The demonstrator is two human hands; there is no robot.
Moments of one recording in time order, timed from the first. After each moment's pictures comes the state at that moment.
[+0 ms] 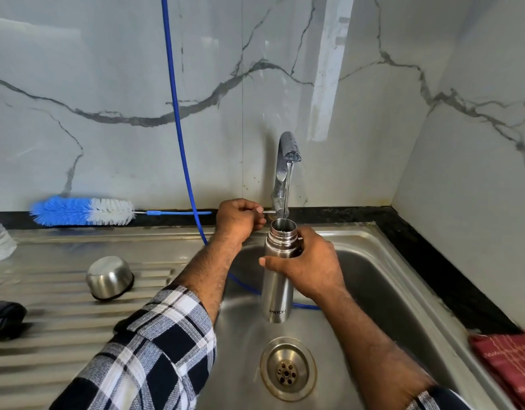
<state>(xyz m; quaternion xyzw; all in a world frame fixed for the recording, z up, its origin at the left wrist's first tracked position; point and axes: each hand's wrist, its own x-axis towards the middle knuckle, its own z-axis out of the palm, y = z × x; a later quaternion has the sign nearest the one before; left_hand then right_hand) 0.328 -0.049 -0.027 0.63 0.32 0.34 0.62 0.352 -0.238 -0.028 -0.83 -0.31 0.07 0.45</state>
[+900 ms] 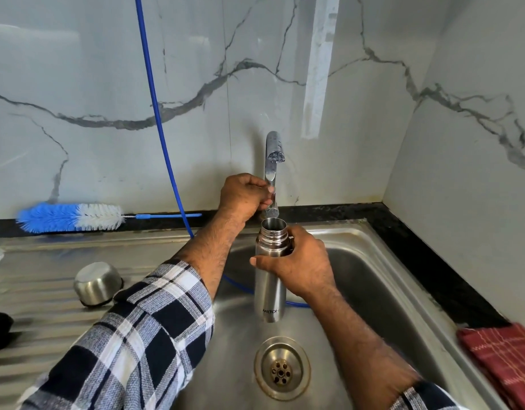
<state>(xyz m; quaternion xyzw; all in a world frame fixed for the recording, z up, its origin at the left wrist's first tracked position) 0.355 -0.060 0.019 0.69 0.27 0.33 0.59 0.356 -0.238 -0.030 -0.84 -0.31 0.07 0.45</state>
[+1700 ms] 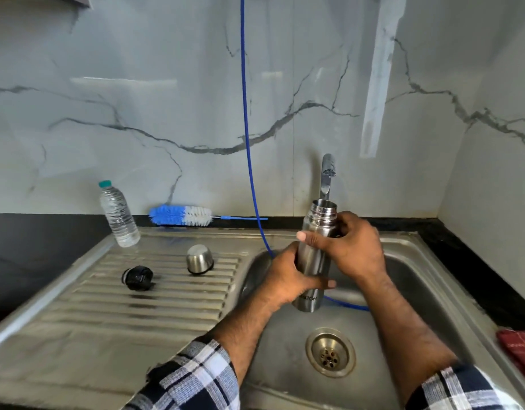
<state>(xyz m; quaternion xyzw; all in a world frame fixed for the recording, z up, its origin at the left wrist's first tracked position) 0.200 -0.156 -0.033 0.78 0.26 0.22 0.52 0.310 -0.274 0.034 -0.76 -0.37 -0.01 0.53</state>
